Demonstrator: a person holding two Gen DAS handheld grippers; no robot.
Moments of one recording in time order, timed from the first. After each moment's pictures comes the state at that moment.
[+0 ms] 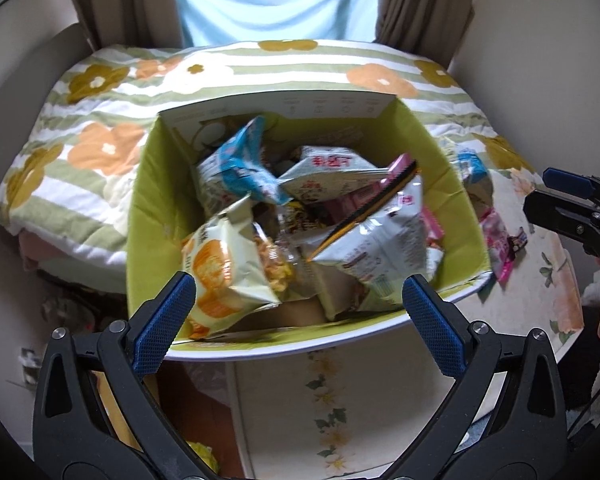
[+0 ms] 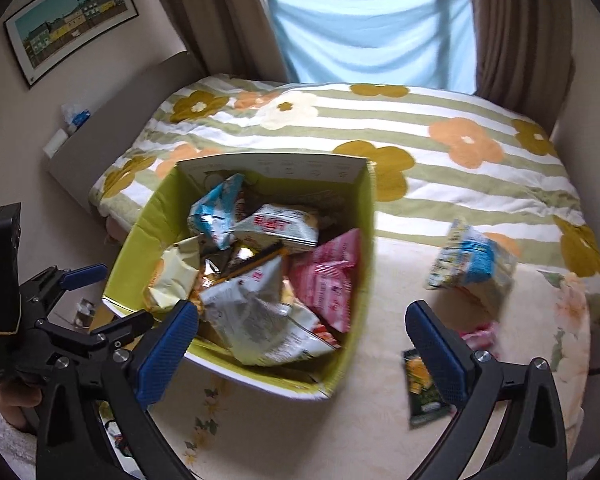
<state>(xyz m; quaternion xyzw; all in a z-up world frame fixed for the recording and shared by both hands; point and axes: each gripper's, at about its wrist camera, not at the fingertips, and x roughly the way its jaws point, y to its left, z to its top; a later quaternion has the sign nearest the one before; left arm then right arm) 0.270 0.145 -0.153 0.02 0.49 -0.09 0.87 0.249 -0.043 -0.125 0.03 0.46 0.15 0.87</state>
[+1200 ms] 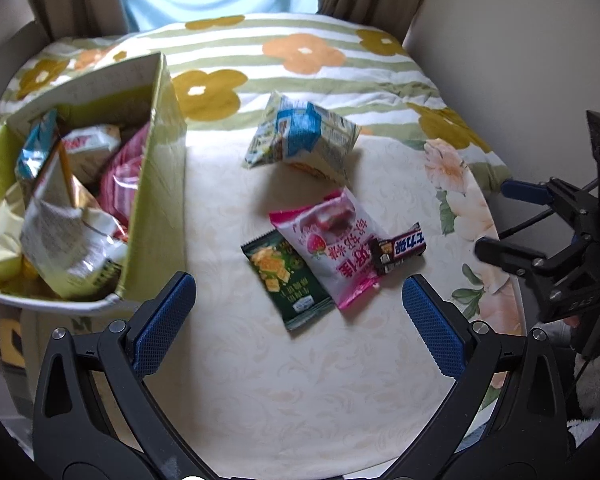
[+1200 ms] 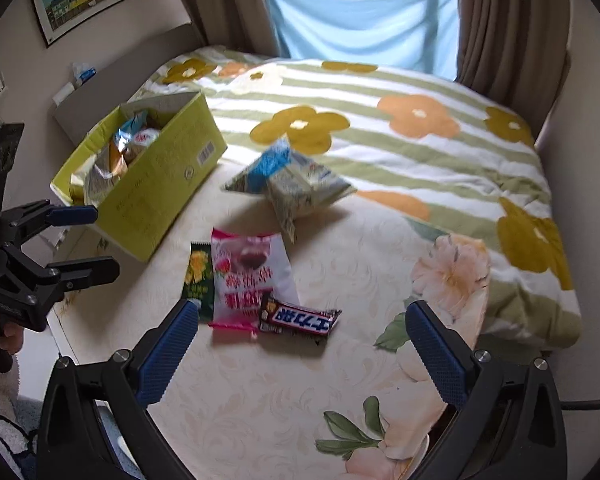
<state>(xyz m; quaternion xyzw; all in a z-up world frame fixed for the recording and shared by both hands) 0.254 -0.130 -0.207 0.00 0.53 -0.11 0.84 0.235 -0.301 -0.221 -0.04 0.49 0.24 0.84</state>
